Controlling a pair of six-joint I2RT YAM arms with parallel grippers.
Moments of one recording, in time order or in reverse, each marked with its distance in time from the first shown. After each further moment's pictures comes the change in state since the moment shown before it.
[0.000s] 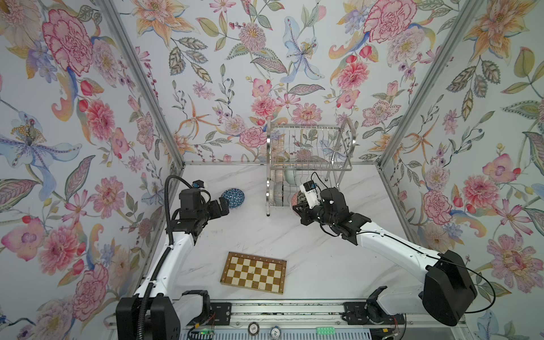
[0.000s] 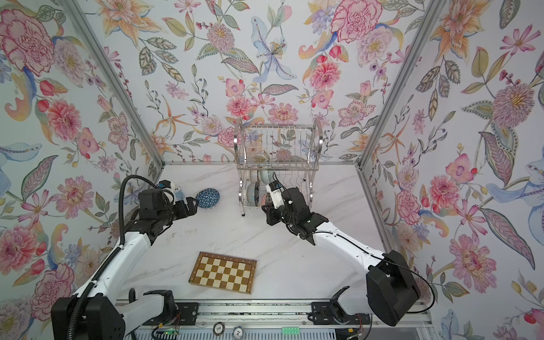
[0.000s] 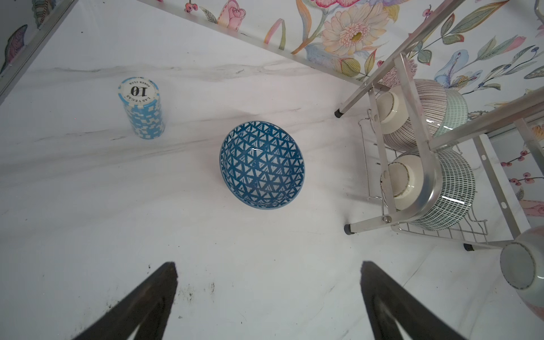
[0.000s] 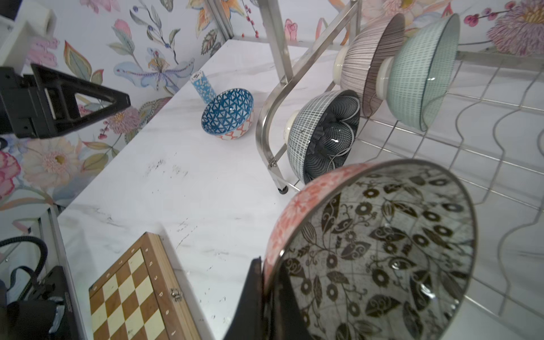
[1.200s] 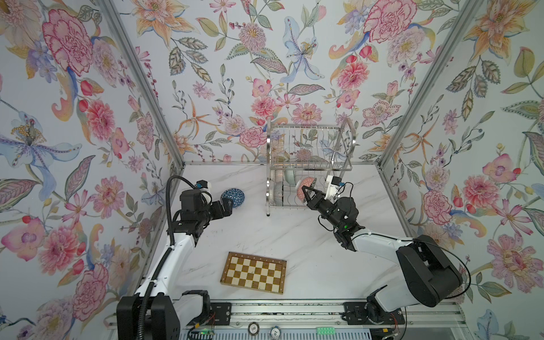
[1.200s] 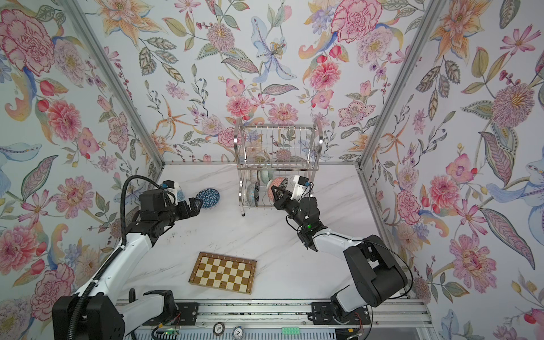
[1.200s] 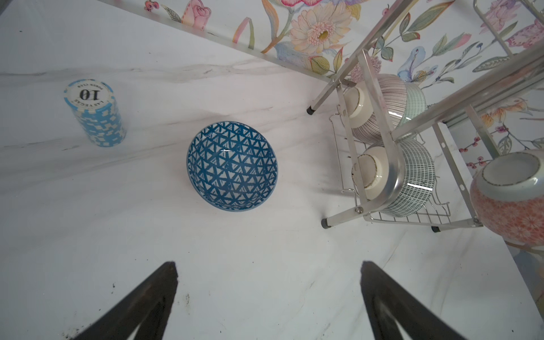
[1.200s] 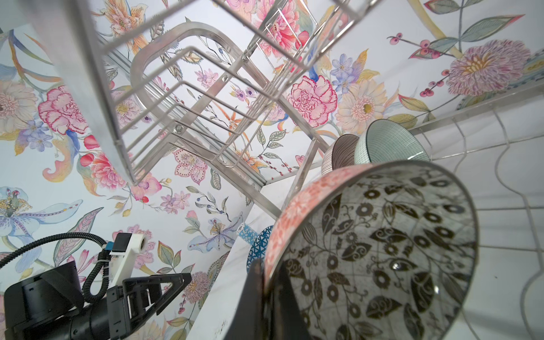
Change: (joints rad) left arm -0.019 -0.002 -0.044 0.078 0.113 0.011; right arm -0.117 0.148 -0.249 0.916 0.054 0.554
